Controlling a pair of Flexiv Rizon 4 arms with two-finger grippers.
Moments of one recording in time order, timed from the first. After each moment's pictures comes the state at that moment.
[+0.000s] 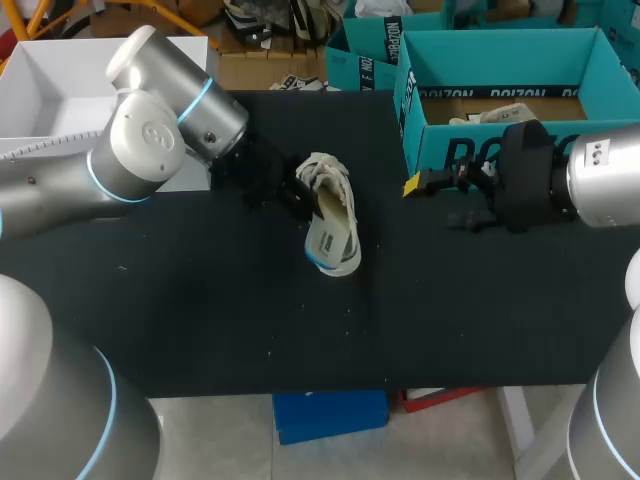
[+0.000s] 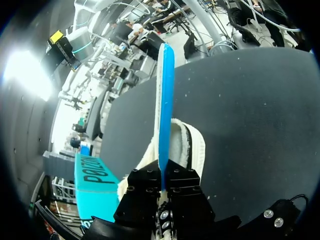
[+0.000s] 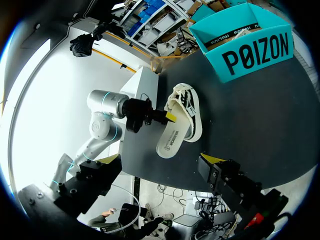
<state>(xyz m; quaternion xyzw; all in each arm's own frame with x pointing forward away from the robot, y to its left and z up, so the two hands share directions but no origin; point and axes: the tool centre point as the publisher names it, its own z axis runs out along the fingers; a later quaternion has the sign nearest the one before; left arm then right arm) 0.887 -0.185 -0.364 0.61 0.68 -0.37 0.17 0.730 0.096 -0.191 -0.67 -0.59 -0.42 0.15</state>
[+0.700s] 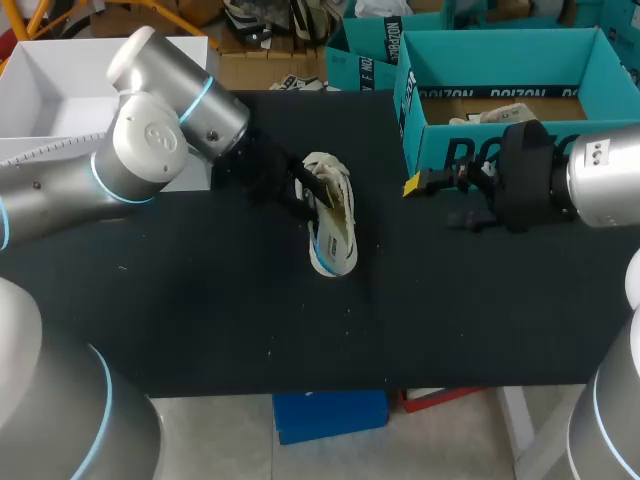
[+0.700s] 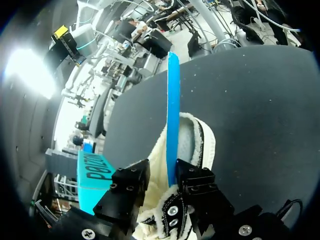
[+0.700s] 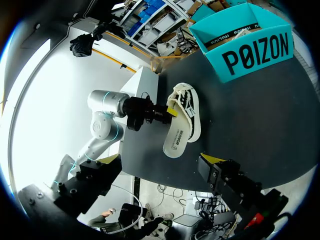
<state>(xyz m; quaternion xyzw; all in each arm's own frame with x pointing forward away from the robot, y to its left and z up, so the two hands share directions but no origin) 0.893 -0.191 -0.360 0.60 0.68 -0.37 0.18 0.730 0.096 -0.191 -0.67 -0.59 -0.42 0.15</state>
